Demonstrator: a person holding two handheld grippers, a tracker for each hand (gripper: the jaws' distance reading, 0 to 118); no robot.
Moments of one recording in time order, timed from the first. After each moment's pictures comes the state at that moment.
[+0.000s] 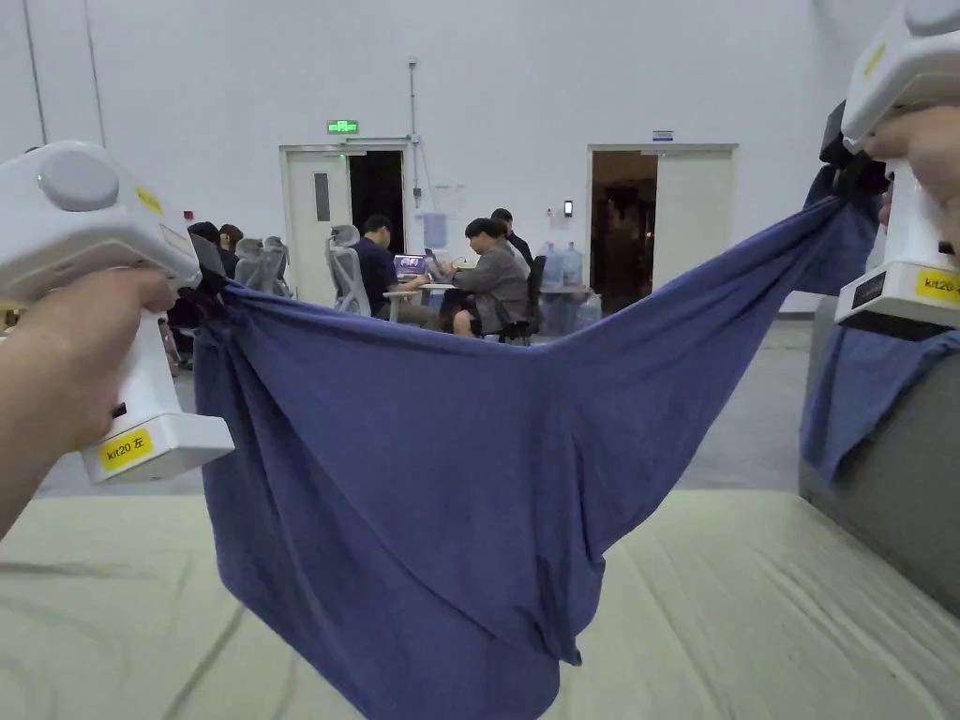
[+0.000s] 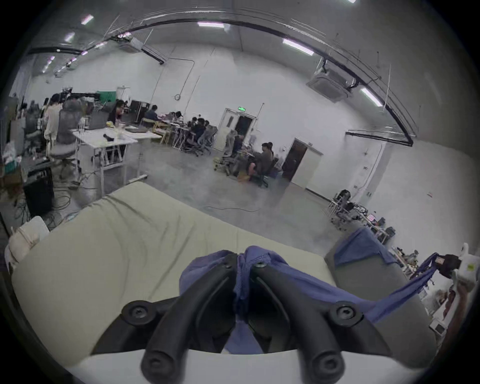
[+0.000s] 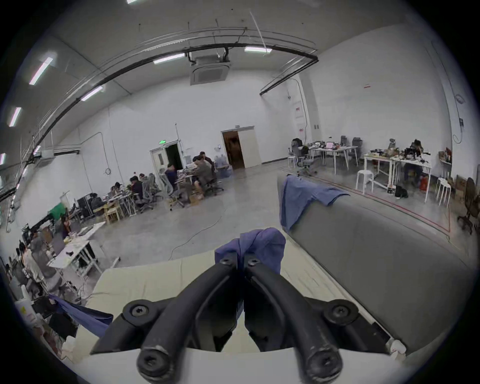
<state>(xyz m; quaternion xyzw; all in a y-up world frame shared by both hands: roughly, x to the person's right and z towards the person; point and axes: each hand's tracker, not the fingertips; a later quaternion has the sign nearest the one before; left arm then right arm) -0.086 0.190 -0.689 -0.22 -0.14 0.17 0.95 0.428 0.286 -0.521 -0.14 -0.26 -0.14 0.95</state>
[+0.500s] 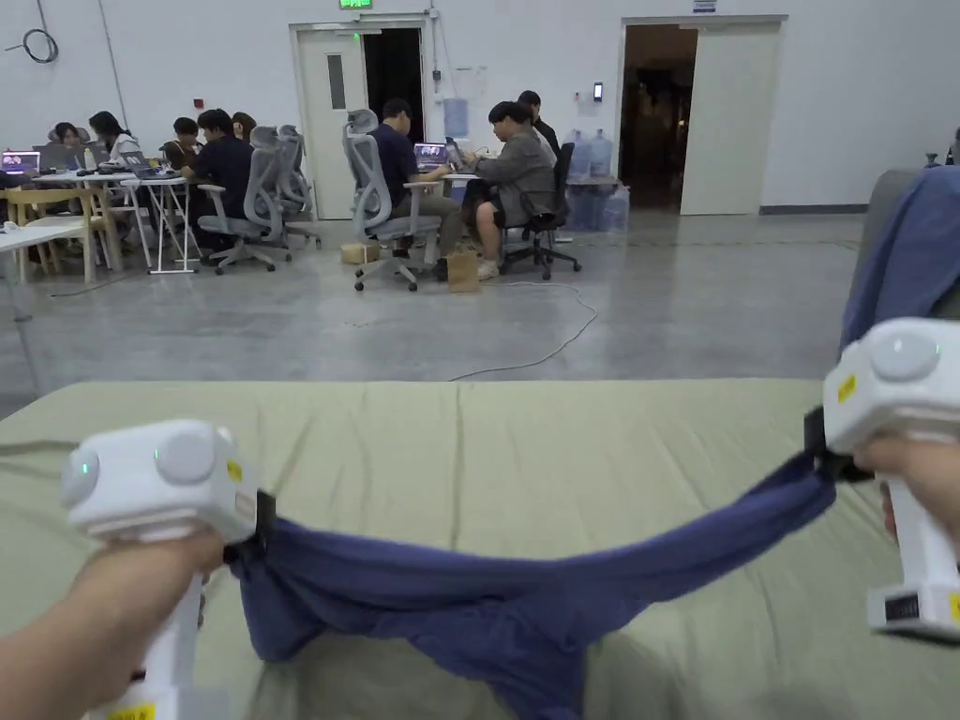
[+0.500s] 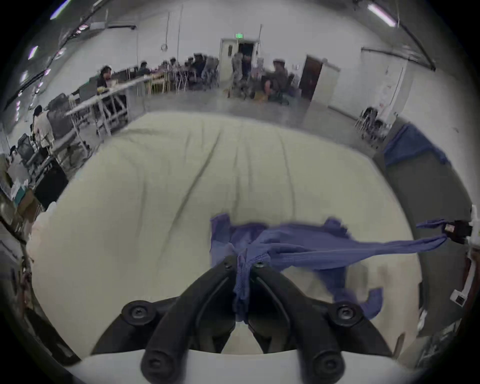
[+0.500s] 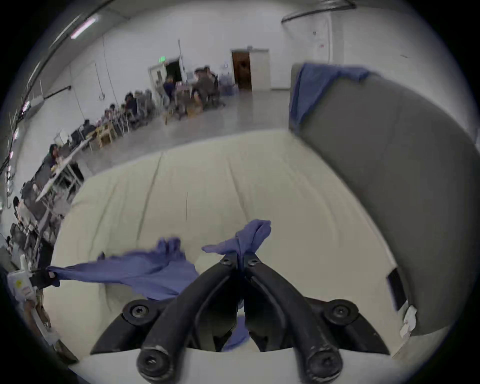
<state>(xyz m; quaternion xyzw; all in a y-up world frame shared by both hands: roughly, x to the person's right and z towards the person) -0.101 -0.128 -0.693 -0.45 -0.11 0.02 0.89 0.416 -0.067 -0.547 -0.41 -0.21 -0.13 0.88</state>
